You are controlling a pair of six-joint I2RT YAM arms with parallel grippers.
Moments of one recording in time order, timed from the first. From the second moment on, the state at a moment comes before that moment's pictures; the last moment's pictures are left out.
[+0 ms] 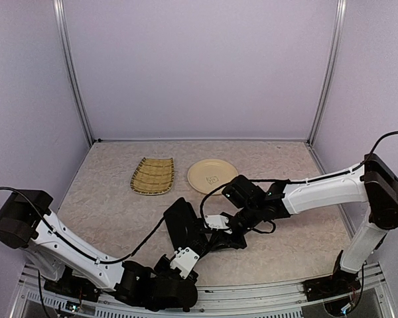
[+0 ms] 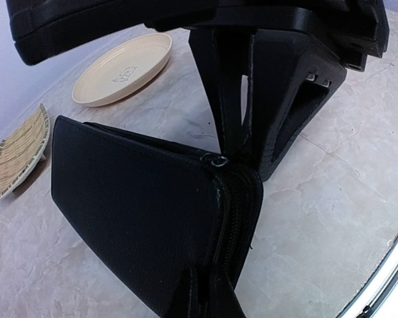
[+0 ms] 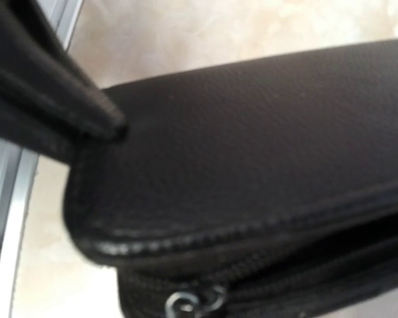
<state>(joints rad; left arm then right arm) -1.68 1.73 0.77 0.06 -0.99 -0.50 1.01 1.69 0.98 -0.30 -0.49 -0.55</state>
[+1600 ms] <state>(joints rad) -1.88 1.95 0.89 -0.05 -1.05 -0.09 0.68 2.04 1.35 -0.77 -0.55 -0.85</state>
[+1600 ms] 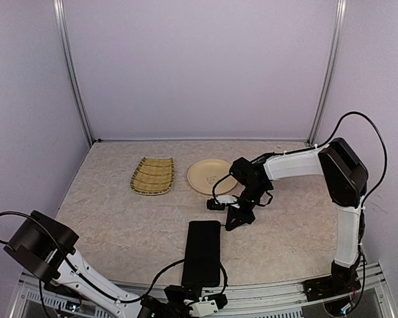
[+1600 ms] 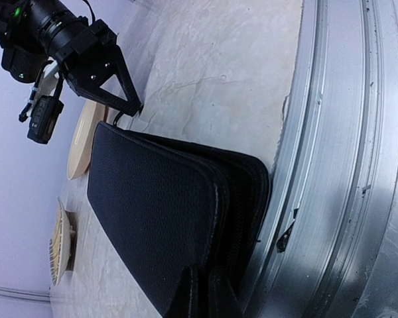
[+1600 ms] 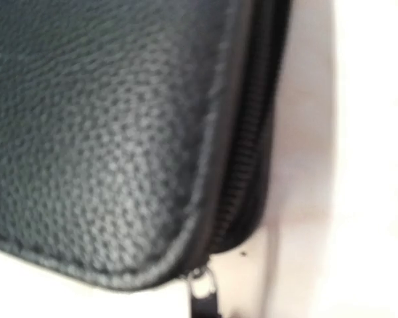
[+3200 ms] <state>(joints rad) -1.56 1.82 0.92 0.08 -0.67 -0.27 0.86 1.80 0.98 -0.68 -0.63 -0.63</state>
